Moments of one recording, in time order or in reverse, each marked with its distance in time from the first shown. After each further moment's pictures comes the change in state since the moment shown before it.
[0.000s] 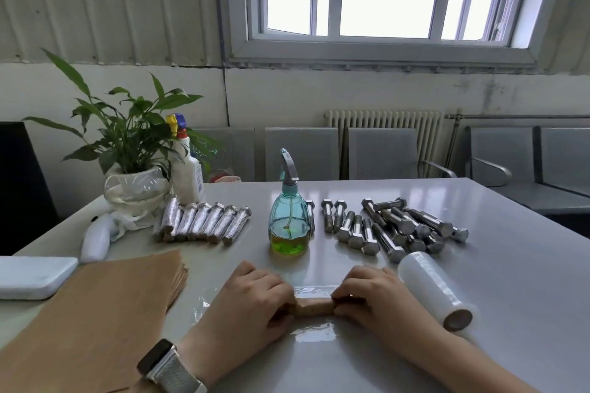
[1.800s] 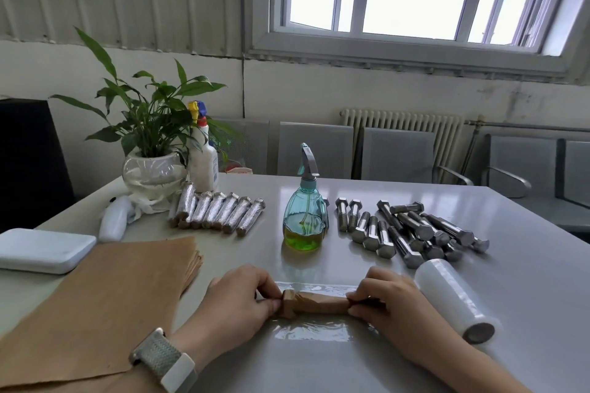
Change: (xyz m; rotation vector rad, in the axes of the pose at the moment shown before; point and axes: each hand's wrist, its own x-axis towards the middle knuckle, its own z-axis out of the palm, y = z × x) left_hand -0.013 -0.007 -0.013 -0.426 -0.148 -0.732; right_hand 0.000 -0.007 -0.001 0.114 0.035 0.047
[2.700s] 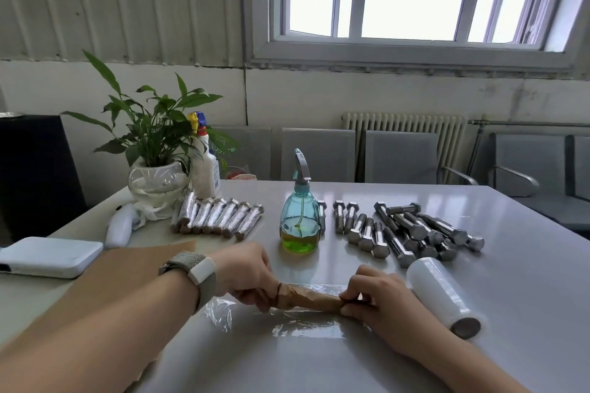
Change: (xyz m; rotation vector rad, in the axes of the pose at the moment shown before) left_hand 0.045 0.034 -0.028 -0.232 -0.470 -0.314; right_hand 0.001 0.006 -0.004 0.029 -0.053 -0.015
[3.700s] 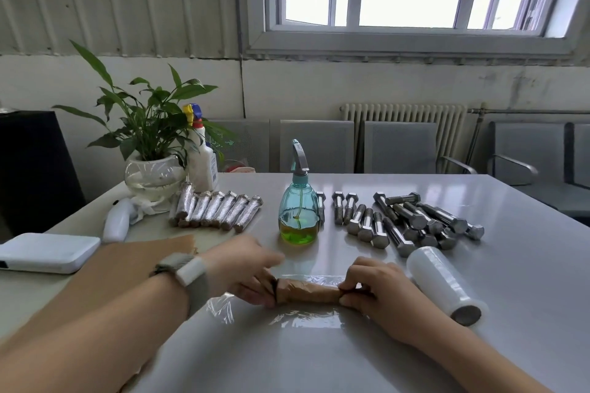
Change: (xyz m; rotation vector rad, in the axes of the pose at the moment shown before) left_hand -0.010 -0.001 0.008 -0.329 0.103 -0.046; right_hand 0.002 -0.001 0.000 -0.005 -0.016 -0.024
